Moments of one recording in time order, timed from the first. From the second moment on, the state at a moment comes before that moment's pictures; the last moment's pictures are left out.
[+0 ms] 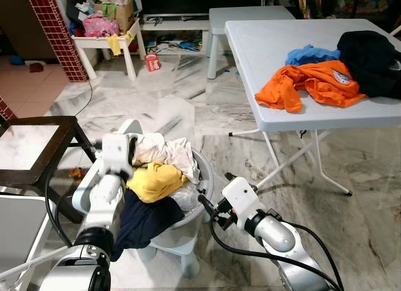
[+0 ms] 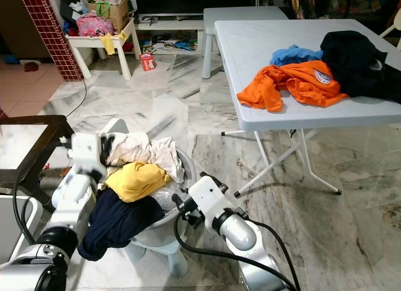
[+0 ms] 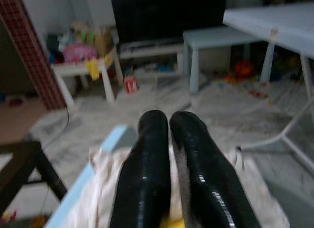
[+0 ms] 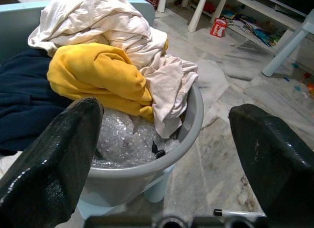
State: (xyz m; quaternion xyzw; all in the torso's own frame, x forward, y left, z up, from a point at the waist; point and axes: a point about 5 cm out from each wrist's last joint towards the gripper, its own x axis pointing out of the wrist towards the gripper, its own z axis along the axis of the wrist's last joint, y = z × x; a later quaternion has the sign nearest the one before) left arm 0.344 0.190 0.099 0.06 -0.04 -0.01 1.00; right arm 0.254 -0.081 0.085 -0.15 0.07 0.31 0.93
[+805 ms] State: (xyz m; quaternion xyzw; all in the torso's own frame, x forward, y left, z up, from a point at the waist) left arm 0.238 0.183 0.031 0.03 0.05 0.04 1.00; right arm 0.254 -0.083 0.084 -0.16 0.06 0.30 0.94
